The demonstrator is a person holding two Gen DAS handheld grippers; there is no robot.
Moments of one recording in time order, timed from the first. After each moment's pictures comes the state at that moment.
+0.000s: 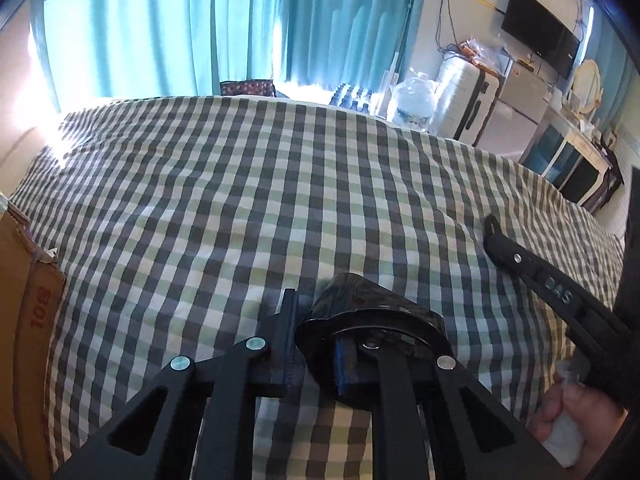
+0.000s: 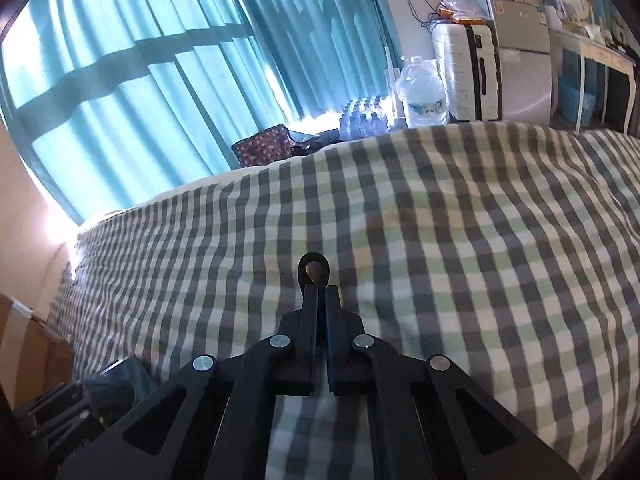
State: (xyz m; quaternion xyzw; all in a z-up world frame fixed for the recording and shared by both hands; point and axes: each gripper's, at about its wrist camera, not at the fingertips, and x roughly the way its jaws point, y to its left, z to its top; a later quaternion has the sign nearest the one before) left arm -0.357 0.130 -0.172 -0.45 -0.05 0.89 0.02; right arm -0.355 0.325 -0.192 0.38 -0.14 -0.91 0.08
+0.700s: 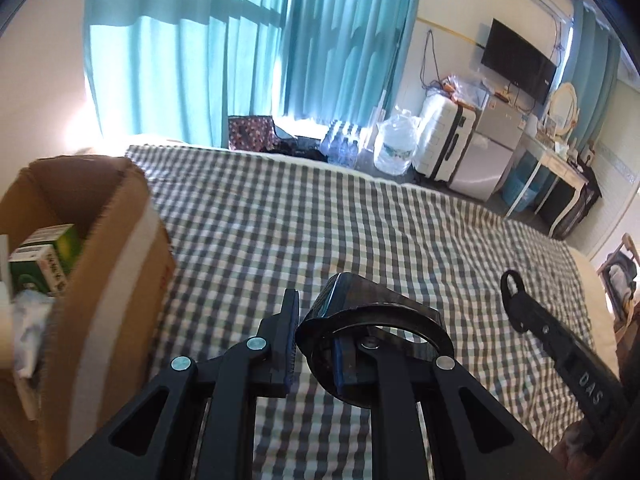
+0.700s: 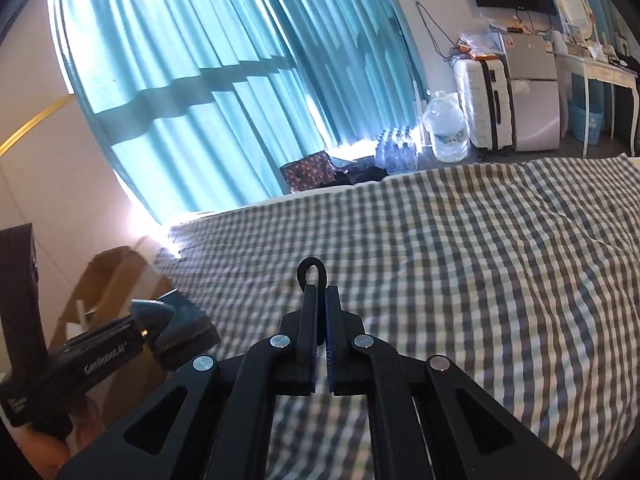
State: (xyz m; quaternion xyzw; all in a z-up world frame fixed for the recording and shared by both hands) left arm -0.226 0.061 -0.045 -0.38 -0.06 0.92 0.04; right arm -0.176 0.290 -0.069 0.33 -0.15 -0.92 0.13
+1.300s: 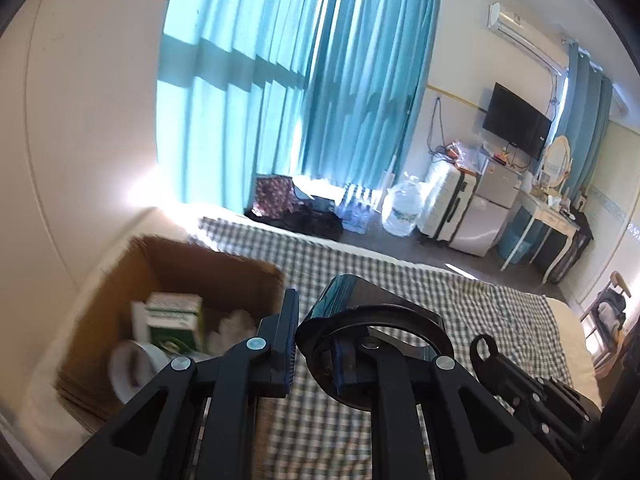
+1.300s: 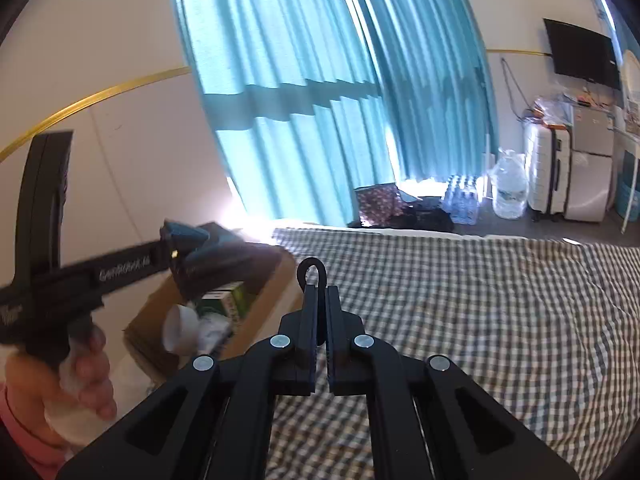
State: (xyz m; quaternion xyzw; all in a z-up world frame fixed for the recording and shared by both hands) left arm -0.168 -0.071 0.085 -0.29 -0.07 0.95 0.03; right arm -0.087 0.140 0.035 0.26 -0.07 -0.93 0.23
